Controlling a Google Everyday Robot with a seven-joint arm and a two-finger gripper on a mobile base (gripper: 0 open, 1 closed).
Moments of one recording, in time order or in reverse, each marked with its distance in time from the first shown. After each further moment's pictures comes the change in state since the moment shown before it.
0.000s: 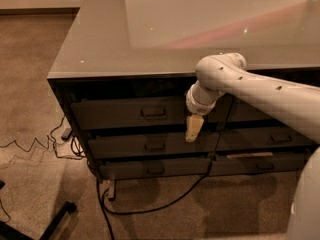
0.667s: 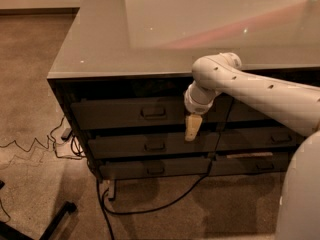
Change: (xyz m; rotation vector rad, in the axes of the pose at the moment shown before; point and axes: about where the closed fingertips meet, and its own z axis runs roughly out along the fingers) arm 0.000 -0.007 0.012 -0.004 0.024 -0.018
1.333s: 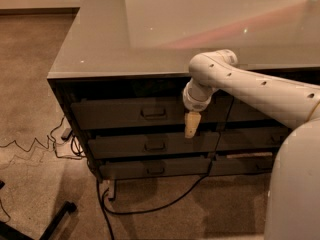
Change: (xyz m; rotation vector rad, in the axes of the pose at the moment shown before) arm 0.001 -0.012 0.005 -0.010 0.019 -0.025
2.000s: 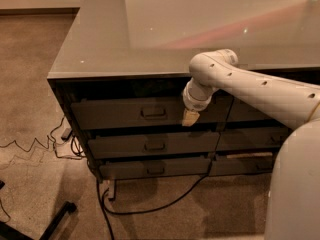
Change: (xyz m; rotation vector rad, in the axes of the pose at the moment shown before) arm 0.000 0.000 0.000 0.000 0.000 0.000
